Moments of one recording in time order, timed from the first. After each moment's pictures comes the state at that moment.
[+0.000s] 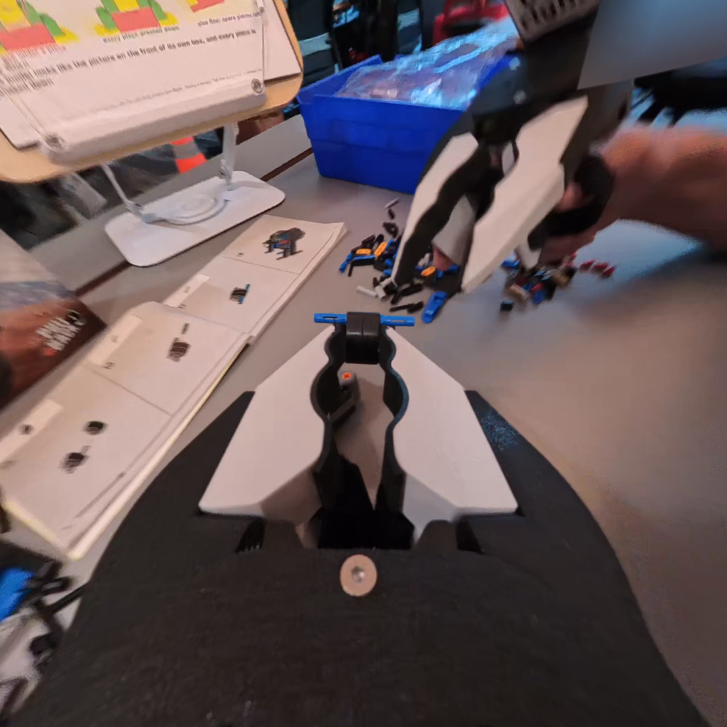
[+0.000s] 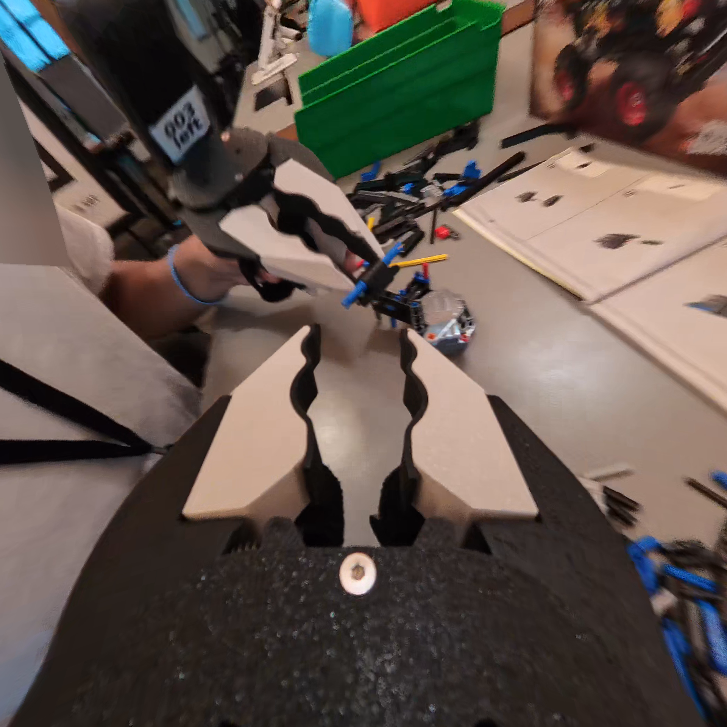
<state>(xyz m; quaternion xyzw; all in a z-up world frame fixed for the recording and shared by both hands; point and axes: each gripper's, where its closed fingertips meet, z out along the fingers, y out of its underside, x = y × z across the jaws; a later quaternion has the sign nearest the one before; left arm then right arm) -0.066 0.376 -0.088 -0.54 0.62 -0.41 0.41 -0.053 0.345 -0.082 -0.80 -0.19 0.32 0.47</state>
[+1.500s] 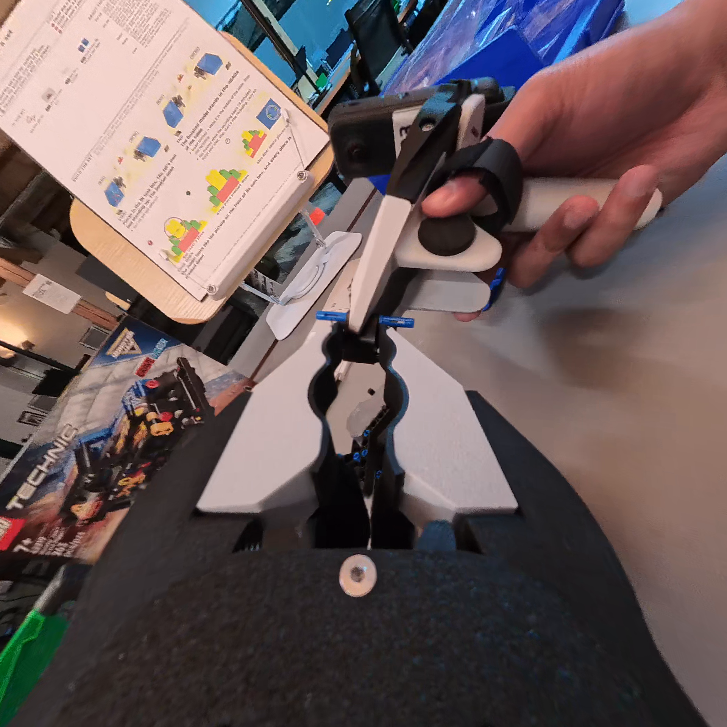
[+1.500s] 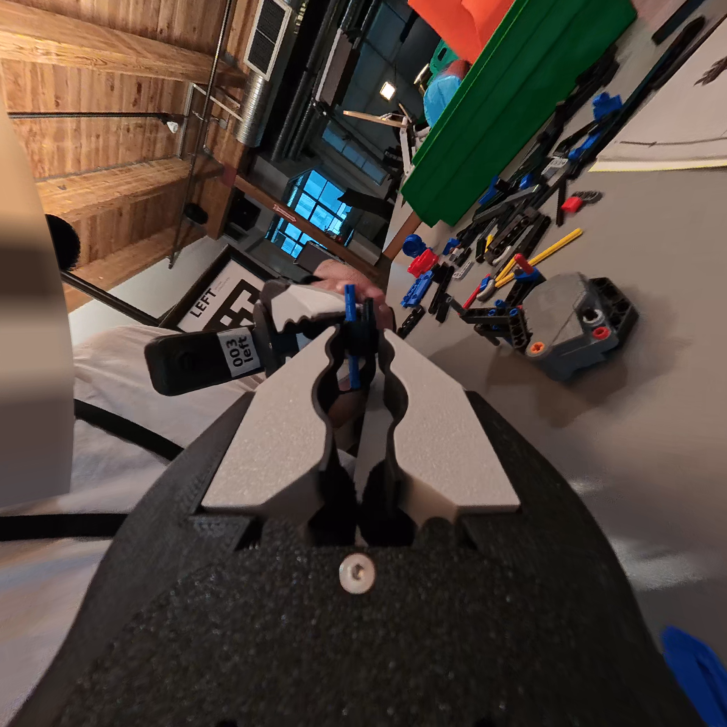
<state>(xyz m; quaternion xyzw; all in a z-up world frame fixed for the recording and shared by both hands) -0.066 0.354 -0.075 -0.40 0.67 -0.18 0.60 -0.081 0.357 -0.074 -0.68 -0.03 0.62 0.38</state>
